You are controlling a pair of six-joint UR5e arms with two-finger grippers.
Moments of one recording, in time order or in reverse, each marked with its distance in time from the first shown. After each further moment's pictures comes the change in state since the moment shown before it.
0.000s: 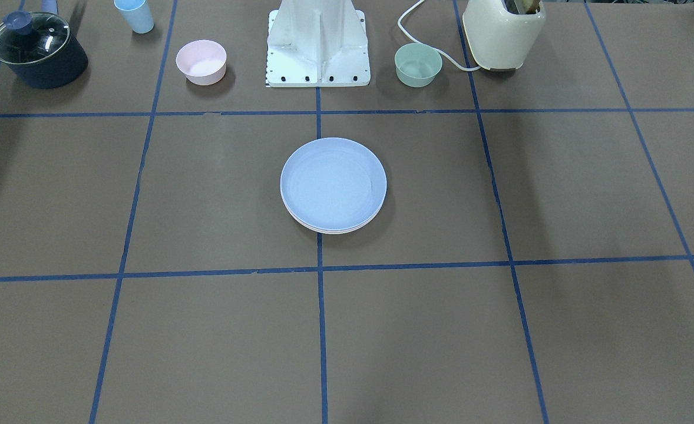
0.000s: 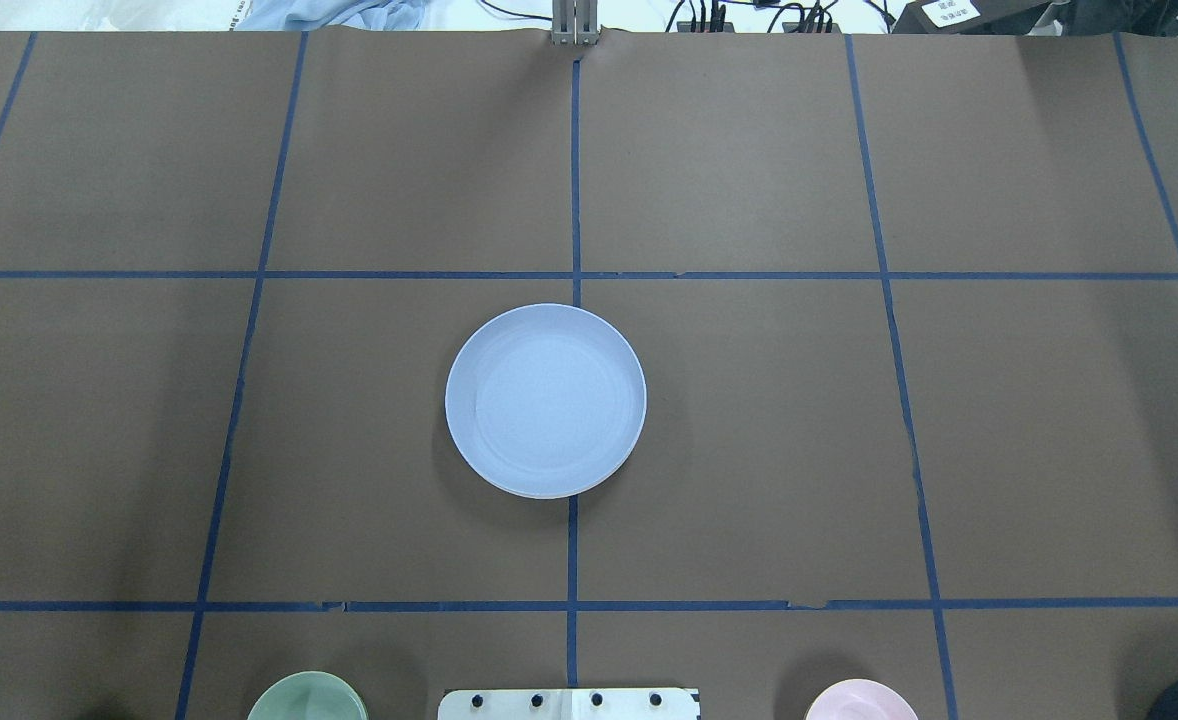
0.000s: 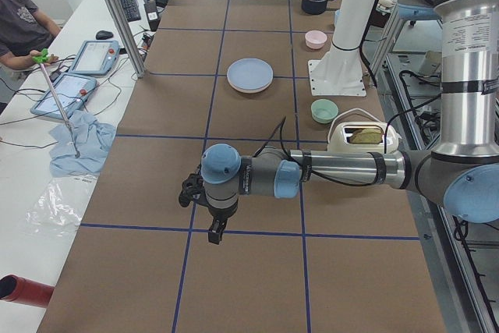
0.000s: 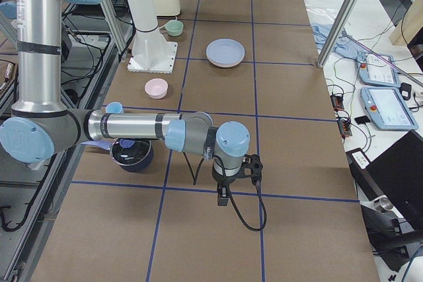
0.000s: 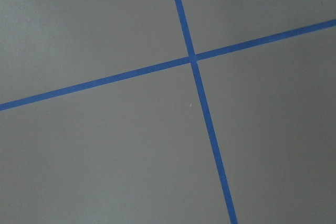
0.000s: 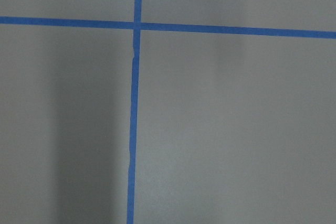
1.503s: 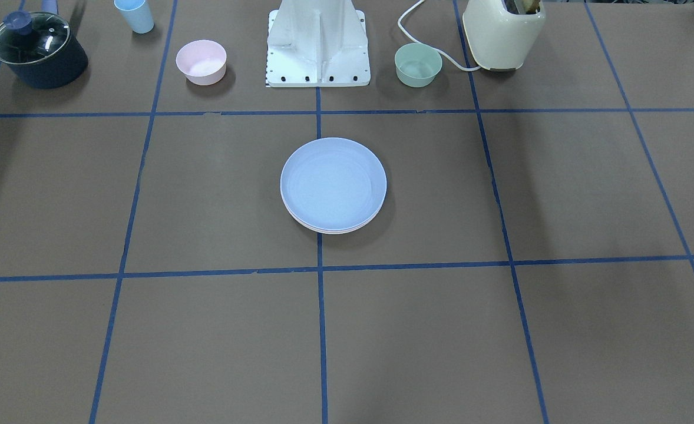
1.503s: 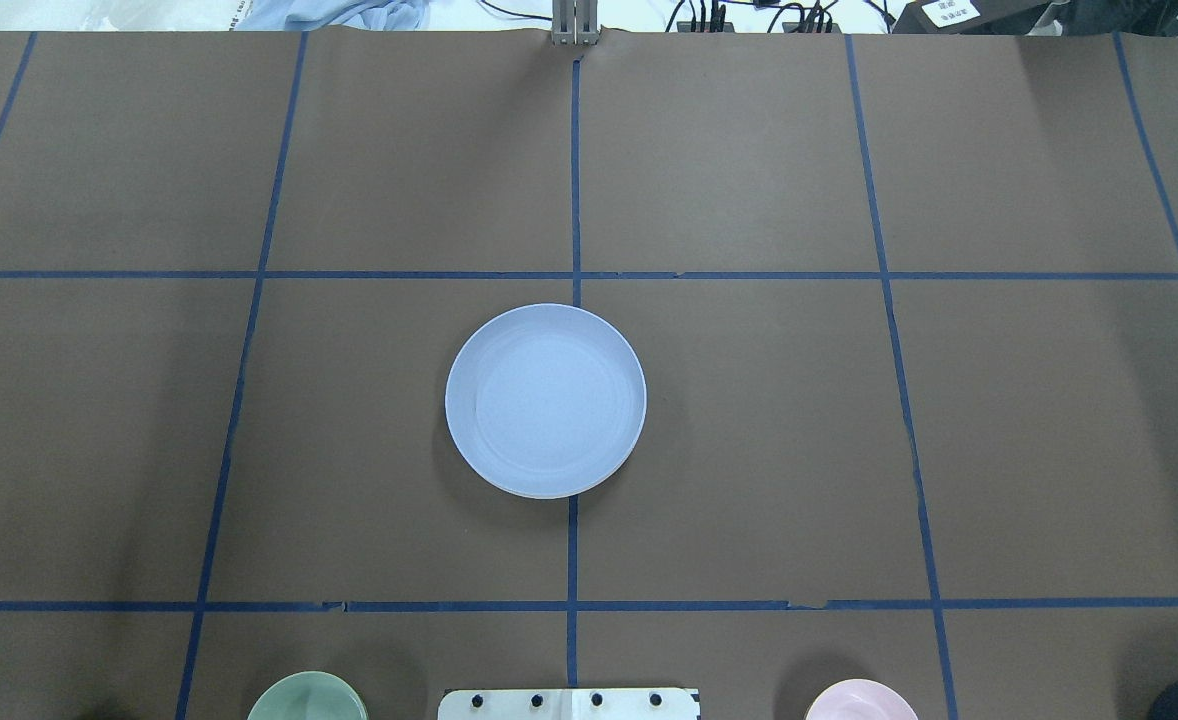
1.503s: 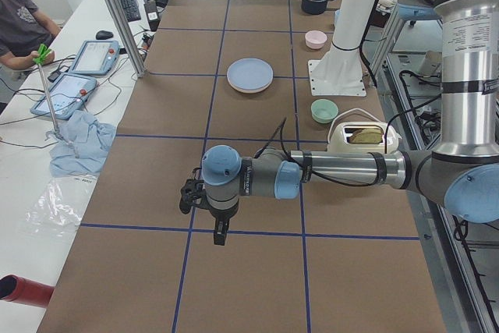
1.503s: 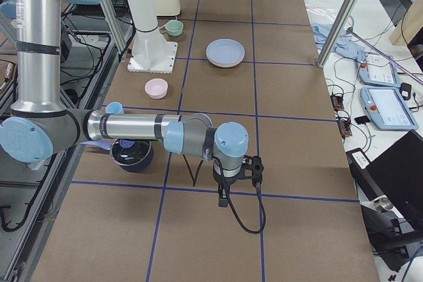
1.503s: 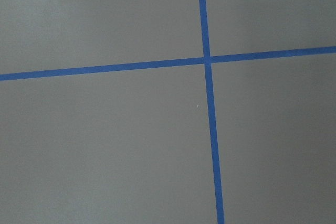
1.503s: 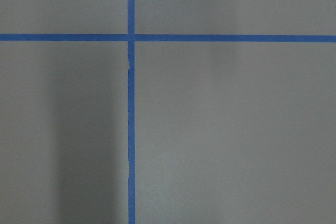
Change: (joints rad) left arm 0.000 0.002 0.002 0.001 -0.006 -0.161; right arm 0.003 0.004 -0.004 0.027 0.000 0.058
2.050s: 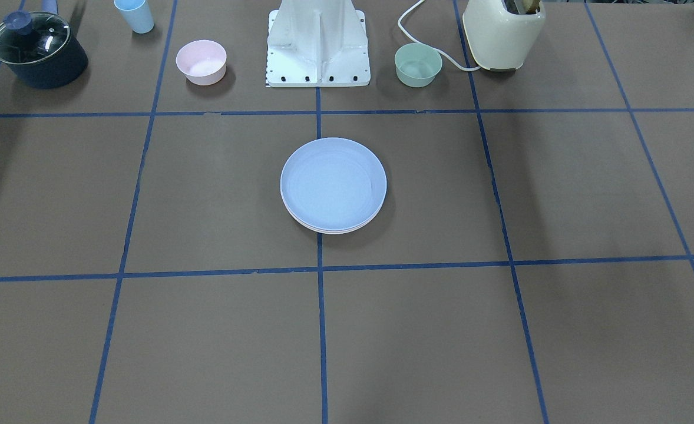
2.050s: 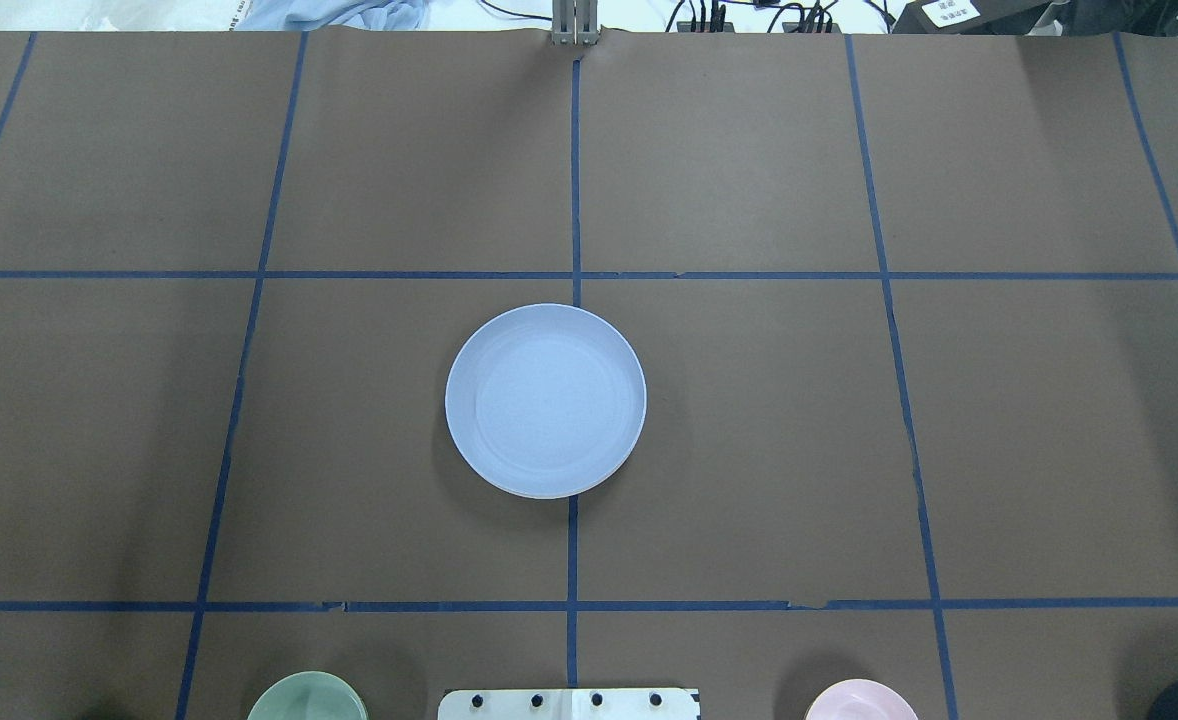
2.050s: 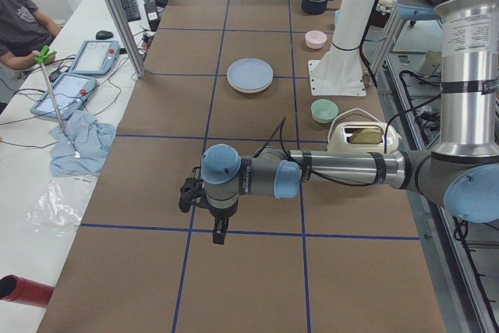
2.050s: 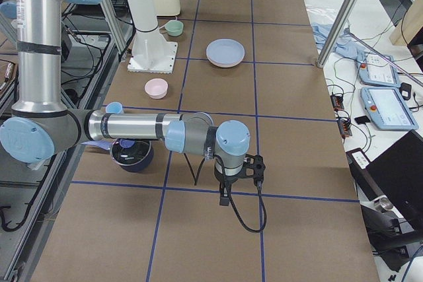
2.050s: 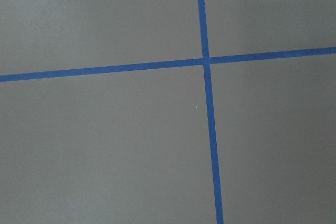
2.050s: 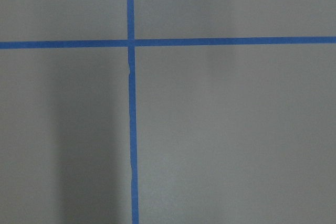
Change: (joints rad) left arm 0.001 -0.002 -0.002 0.000 0.000 0.000; right arm -0.002 0.006 0.002 0.000 0.001 0.032
